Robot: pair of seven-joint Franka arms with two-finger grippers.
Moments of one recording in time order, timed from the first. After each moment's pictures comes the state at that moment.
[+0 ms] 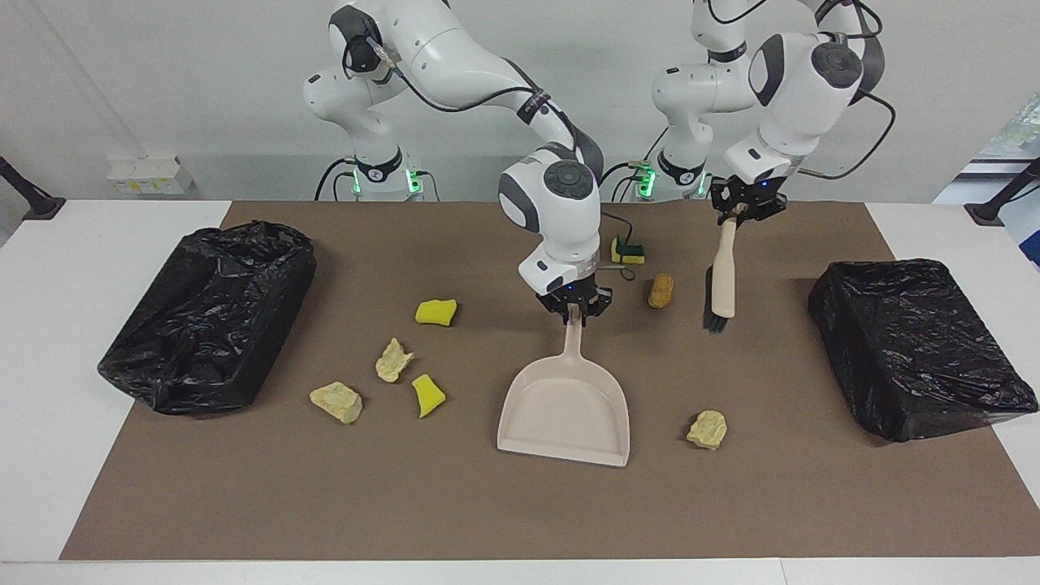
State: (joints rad) left arm 0.03 -0.33 -0.13 -2.26 -0.10 1.85 0.33; right arm 0.66 0.54 0.02 -1.52 0.06 2.17 0.85
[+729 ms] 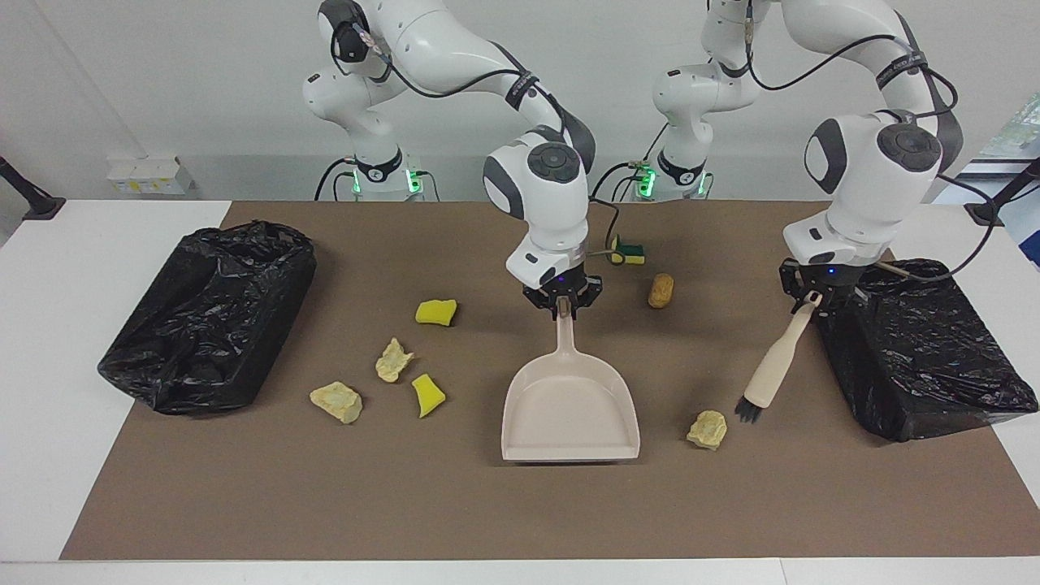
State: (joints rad) left arm 0.10 0.14 -0.13 -1.85 0.15 2.05 0.71; right arm 0.62 0.46 0.01 -1.52 0.06 2.06 0.59
